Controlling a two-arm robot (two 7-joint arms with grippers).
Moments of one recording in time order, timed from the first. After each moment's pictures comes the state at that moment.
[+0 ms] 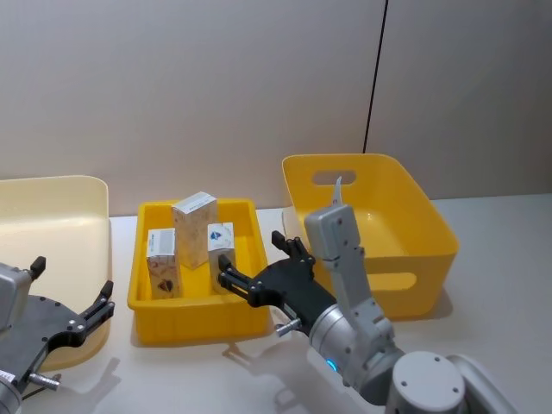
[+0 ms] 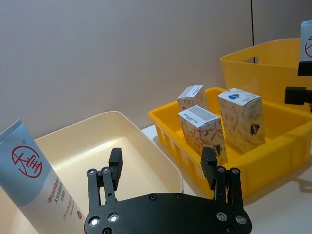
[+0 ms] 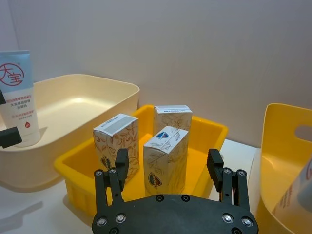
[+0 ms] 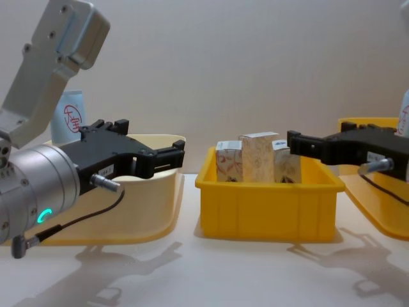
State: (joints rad) left arm -0.24 0.38 0.45 -1.63 -0.20 0.01 -0.01; right arm 0.20 0.25 -0.31 -1.61 0.20 0.15 0.11
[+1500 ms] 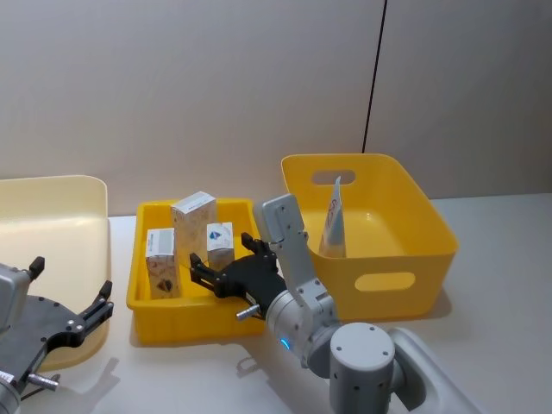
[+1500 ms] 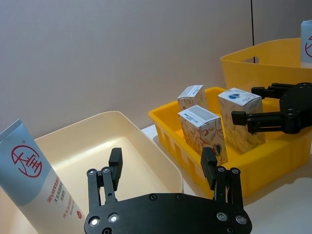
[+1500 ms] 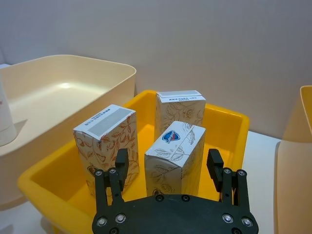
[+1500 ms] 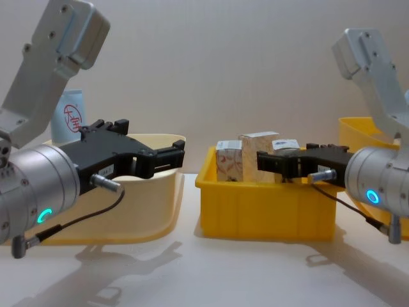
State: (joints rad) left arm -0.24 0.38 0.45 -1.63 -0.20 0.01 -0.01; right arm 0.37 0.12 -0.33 -1.34 0.14 0.17 0.10
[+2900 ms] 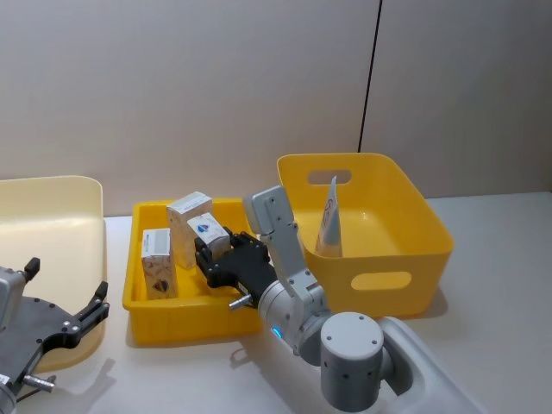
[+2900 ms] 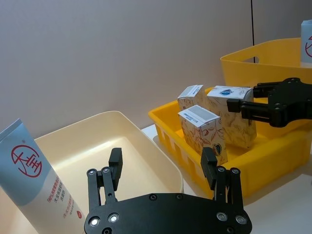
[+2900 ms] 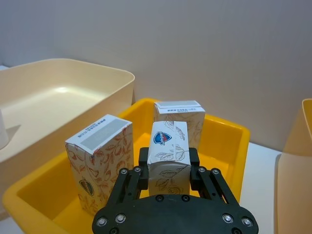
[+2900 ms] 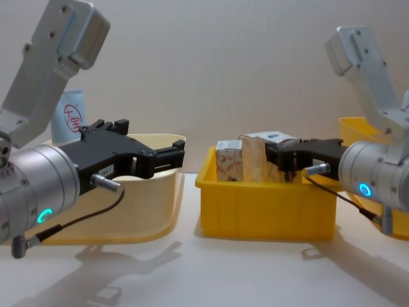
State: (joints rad) left arm -0.24 0.38 0.45 -1.63 -0.20 0.01 -0.01; right arm 0.42 0.10 -0.33 -1.26 0.11 0.13 0.12
